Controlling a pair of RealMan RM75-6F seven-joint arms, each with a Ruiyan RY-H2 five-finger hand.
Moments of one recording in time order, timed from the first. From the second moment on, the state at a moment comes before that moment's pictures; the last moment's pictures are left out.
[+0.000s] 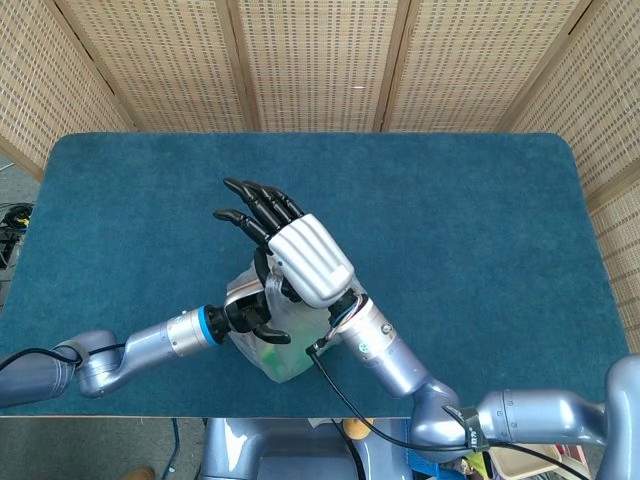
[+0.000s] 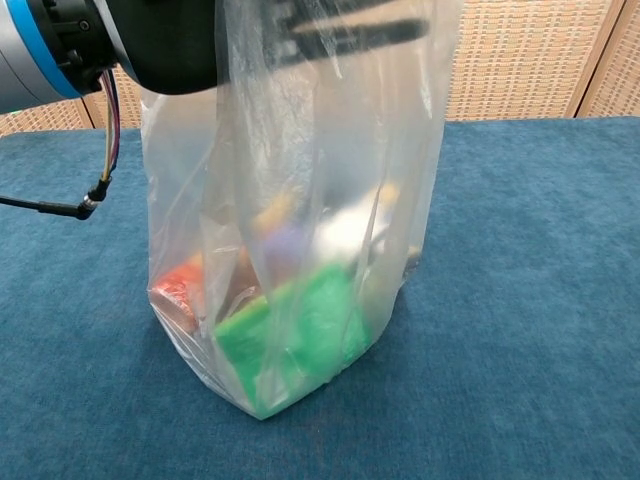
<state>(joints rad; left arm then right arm) -1.11 -1.32 0.08 -1.55 1.75 1.28 -1.92 1.00 -1.48 0.49 -1.96 -1.16 1.18 -0.30</state>
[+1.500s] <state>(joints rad) -1.02 -1.34 -0.08 -1.70 1.61 1.16 -1.37 0.97 -1.40 0.47 -2.01 -1.18 1.20 -0.27</state>
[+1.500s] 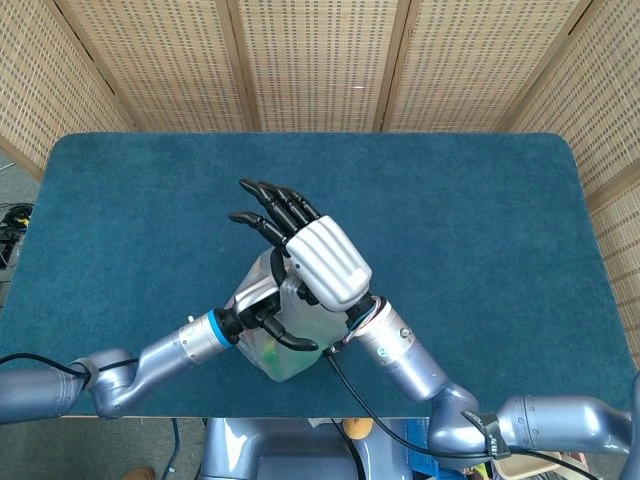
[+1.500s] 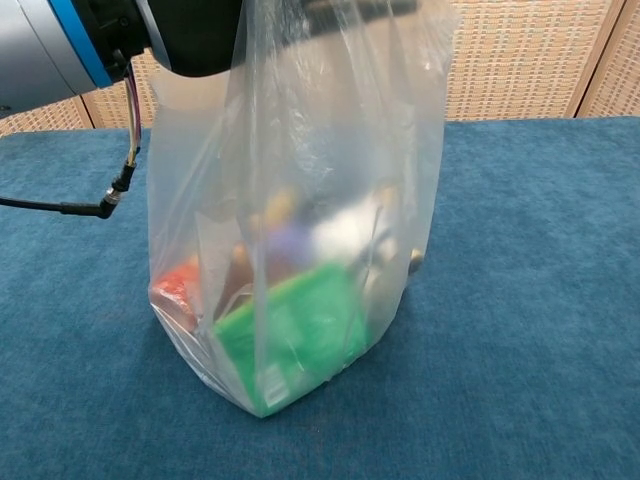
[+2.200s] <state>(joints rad) -1.02 -1.31 -0.12 -1.76 1.60 1.09 -1.14 0.97 -1.39 0.47 -2.03 -1.17 1.21 -0.28</state>
